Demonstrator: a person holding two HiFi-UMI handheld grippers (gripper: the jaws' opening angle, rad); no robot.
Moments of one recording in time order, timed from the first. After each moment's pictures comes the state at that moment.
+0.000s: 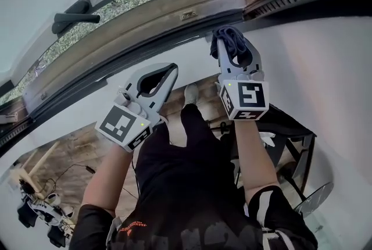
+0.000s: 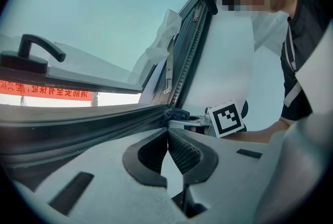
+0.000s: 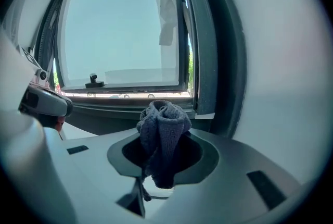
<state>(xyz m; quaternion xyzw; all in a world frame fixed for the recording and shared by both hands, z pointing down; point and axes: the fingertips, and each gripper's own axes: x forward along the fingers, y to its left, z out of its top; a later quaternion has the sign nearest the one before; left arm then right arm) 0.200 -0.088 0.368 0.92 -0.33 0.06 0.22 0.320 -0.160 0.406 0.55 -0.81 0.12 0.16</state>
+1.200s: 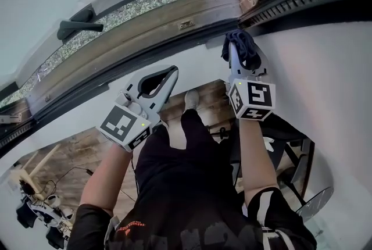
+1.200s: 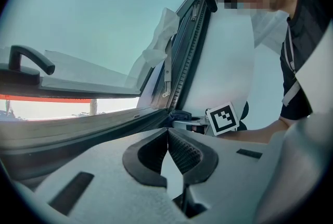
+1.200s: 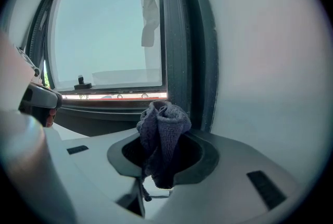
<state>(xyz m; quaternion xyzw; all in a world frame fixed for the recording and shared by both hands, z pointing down) 0.206 -0.098 0.355 0.92 -0.33 0.07 0.20 0.362 -0.172 0.403 0.59 -0.78 0.13 0.16</state>
